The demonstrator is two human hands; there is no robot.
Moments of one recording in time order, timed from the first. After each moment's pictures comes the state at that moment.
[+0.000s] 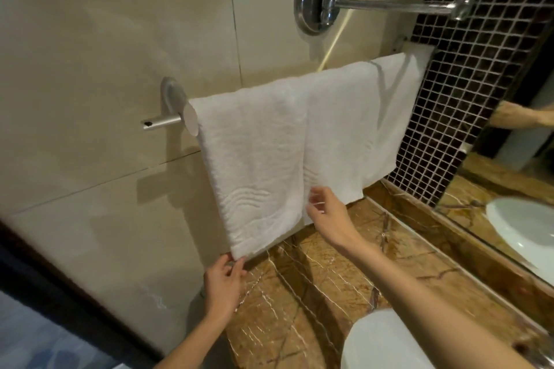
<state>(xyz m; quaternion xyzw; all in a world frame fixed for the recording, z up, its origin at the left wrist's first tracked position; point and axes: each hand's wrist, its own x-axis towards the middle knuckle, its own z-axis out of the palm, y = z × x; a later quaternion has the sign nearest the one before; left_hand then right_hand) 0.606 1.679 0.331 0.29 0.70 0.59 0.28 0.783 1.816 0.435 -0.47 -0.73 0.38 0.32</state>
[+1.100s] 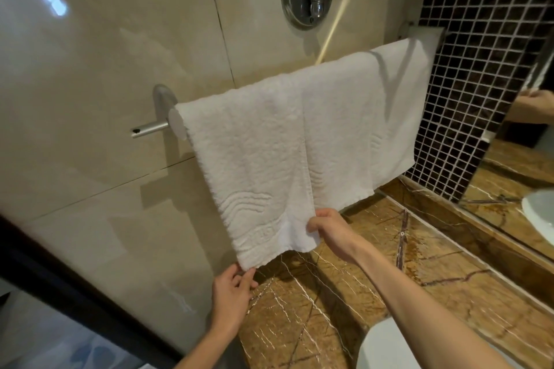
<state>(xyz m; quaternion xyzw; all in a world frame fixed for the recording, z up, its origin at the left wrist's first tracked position) 0.619 1.664 0.341 0.31 0.71 0.57 0.29 0.787 1.826 0.404 -0.33 -0.61 0.69 0.21</state>
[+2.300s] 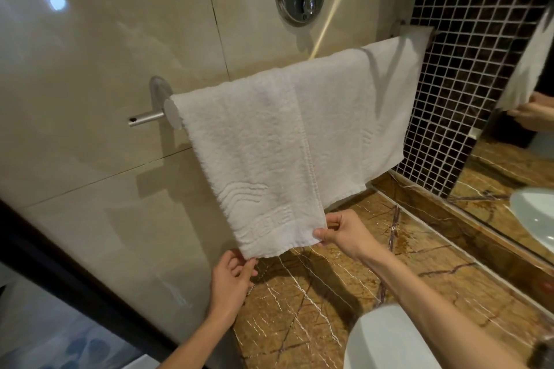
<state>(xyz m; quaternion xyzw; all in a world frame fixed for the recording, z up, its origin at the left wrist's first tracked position) 0.626 1.667 0.335 0.30 0.69 0.59 0.31 0.832 1.811 0.409 -0.37 -0.68 0.59 0.25</state>
